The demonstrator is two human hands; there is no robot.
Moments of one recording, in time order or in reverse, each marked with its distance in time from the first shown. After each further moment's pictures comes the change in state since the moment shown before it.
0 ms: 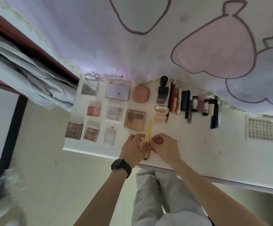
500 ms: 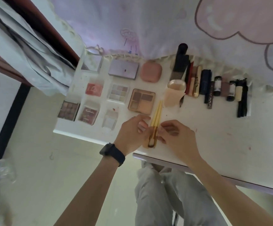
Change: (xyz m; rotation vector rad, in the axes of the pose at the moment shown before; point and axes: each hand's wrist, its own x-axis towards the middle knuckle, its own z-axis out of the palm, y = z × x) left_hand 0.007 -0.021 -0.006 -0.150 0.079 0.170; right_hand -0.009 0.019 0.006 0.046 0.090 -0.264
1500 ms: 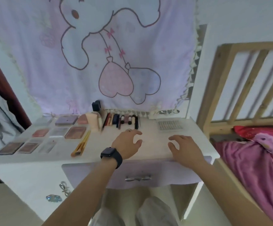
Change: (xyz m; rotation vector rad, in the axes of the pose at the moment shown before) left_hand -0.099 0.142 0.194 0.433 0.154 0.640; right_hand -0.157 0.179 -0.246 -0.646 0.551 -0.329
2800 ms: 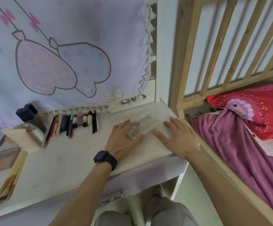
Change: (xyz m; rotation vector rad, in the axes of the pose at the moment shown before) left_hand 0.122 0.030 0.128 -0.189 -0.073 0.147; right_hand 0.049 0.118 0.023 -0.079 0.050 0.306
